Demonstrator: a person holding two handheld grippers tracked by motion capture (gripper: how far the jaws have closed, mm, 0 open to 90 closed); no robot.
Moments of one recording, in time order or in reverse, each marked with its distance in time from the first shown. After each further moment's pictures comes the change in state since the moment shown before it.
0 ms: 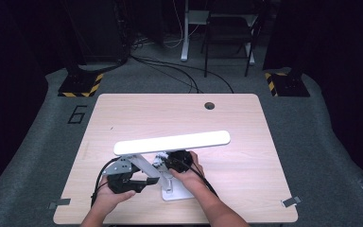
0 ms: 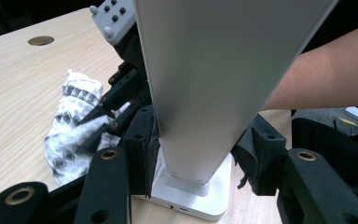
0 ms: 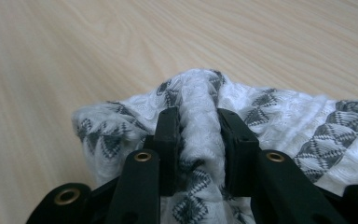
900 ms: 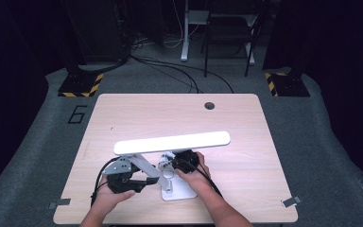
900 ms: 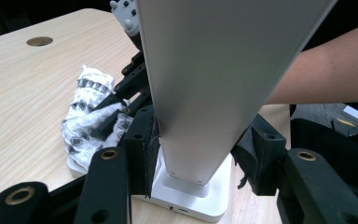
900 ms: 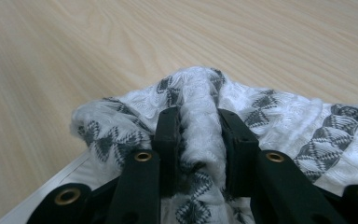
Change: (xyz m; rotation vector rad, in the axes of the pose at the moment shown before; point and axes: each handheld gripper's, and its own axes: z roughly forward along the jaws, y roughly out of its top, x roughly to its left) left arm 0.002 0.000 -0.001 0.003 -0.013 0.002; right arm -0.010 -0.011 -0.013 0.002 -0.036 0.013
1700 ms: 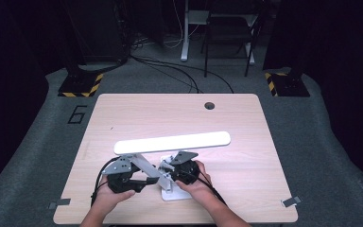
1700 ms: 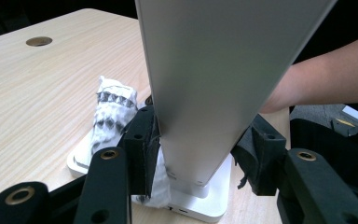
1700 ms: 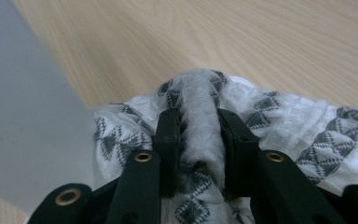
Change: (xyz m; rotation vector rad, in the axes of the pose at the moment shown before) left arm 0.000 0.000 0.000 -0.002 -0.003 -0.002; right arm 0.027 -0.011 -0.021 -0.008 0.120 -0.088
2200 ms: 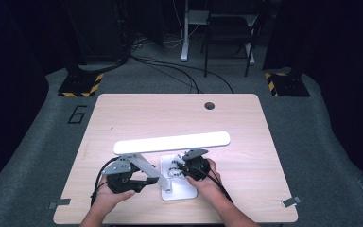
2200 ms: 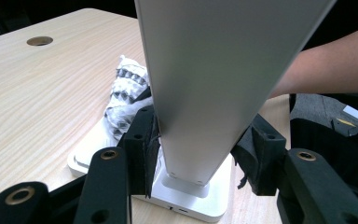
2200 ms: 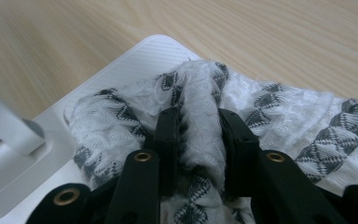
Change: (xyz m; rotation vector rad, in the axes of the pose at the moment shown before) left arm 0.000 0.000 -0.001 0.000 0.004 0.002; right arm -0.027 -0.017 -0.015 0.075 -0.133 0.099
